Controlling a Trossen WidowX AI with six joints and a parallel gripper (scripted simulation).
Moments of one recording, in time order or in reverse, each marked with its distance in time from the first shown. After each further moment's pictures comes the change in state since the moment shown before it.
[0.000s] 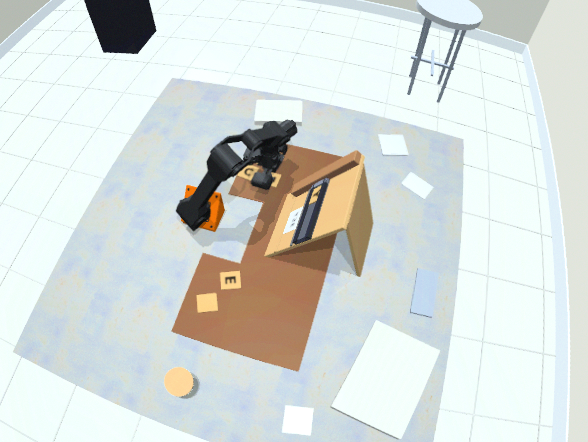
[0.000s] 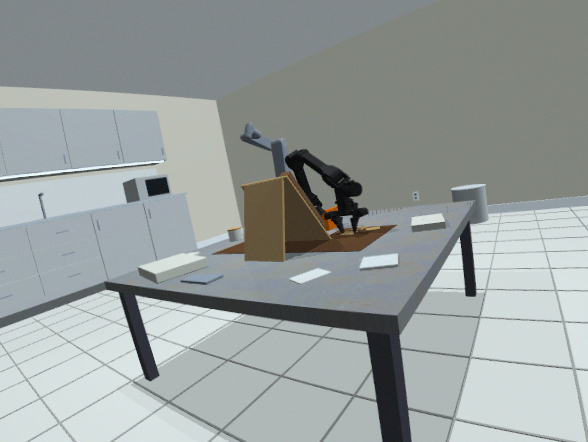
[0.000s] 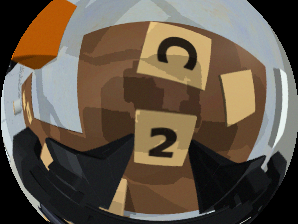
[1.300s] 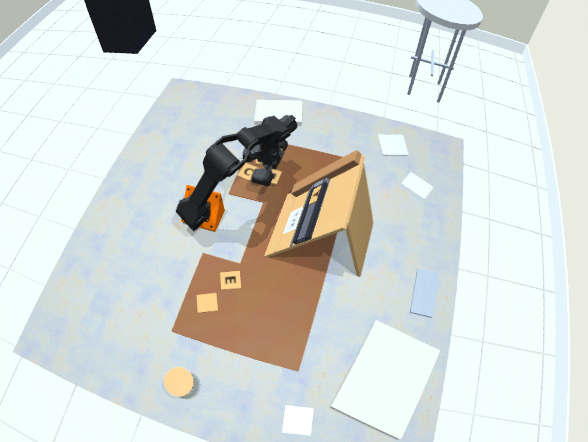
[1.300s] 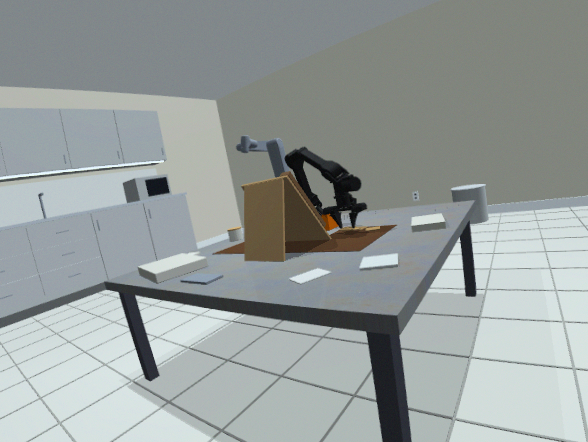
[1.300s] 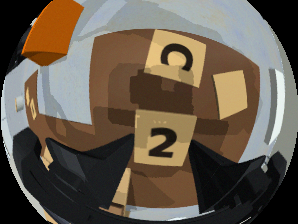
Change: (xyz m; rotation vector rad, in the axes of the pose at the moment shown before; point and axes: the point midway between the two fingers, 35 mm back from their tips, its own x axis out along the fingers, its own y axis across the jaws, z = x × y) arm -0.022 0.001 -0.002 -0.013 0.007 0.003
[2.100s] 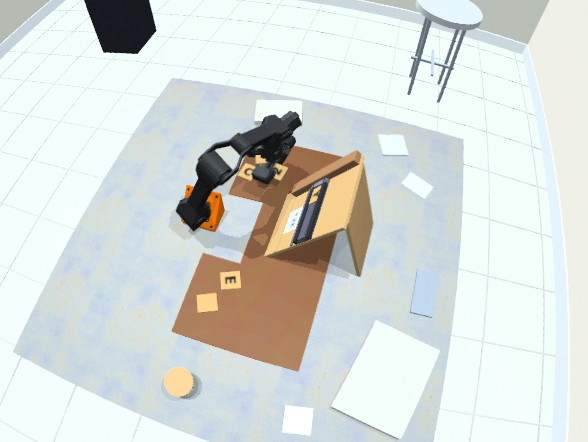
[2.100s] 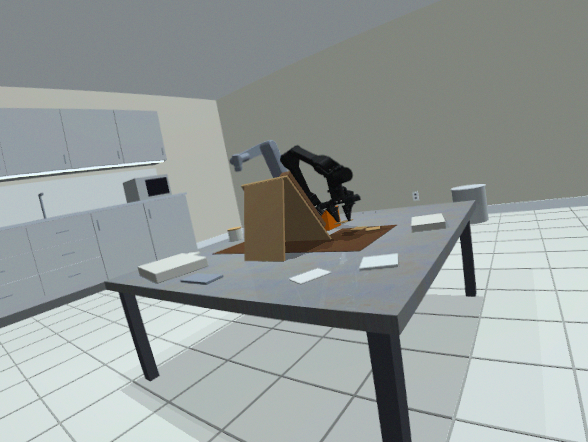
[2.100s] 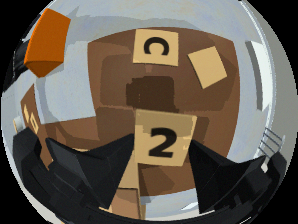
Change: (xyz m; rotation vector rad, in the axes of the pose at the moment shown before) arm -0.033 0.003 -0.020 0.171 0.024 -0.105
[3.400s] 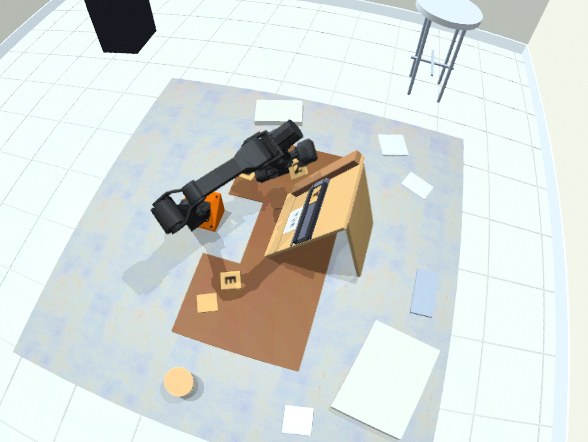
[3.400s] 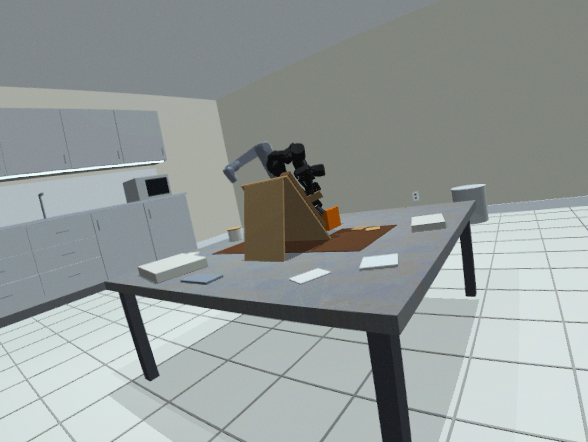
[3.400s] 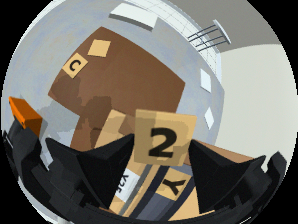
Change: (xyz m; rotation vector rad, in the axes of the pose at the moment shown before) arm -0.124 0.044 -0.094 0.893 0.012 -0.543
